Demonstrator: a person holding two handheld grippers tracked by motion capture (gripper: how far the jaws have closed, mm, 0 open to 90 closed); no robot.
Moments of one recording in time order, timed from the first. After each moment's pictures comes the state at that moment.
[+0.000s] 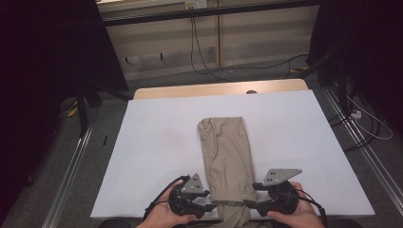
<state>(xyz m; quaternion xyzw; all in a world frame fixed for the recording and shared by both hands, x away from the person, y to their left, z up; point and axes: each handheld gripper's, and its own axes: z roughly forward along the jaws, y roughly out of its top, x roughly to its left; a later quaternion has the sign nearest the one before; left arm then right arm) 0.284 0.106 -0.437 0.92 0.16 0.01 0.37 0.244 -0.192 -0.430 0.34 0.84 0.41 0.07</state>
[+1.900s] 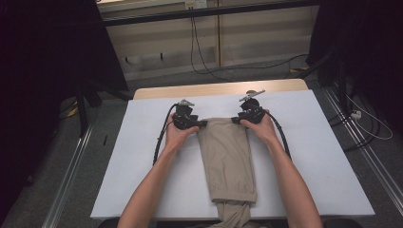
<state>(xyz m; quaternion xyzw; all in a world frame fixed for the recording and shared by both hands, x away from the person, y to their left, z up) 0.543 0.089 -0.454 0.83 0.35 0.09 0.42 0.526 -0.191 -0.457 0.46 0.80 0.36 0.13</state>
